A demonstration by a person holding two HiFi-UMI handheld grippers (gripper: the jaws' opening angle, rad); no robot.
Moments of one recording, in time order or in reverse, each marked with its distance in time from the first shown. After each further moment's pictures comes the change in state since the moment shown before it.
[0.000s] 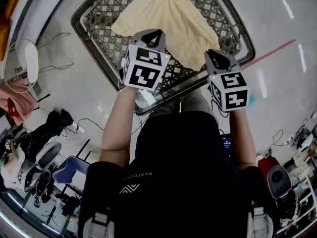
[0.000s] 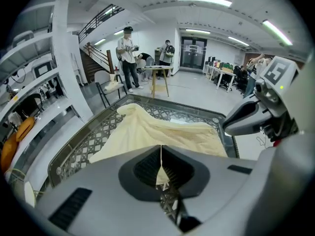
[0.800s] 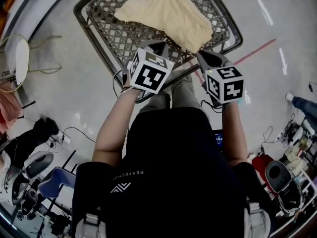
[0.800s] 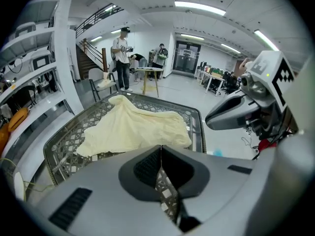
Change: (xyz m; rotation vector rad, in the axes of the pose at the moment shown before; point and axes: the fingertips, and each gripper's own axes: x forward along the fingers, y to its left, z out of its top) left arm -0.079 -0.065 -0.065 -0.012 -0.026 -0.111; right arm -0.052 0.079 -0.028 0.019 -0.026 -0.013
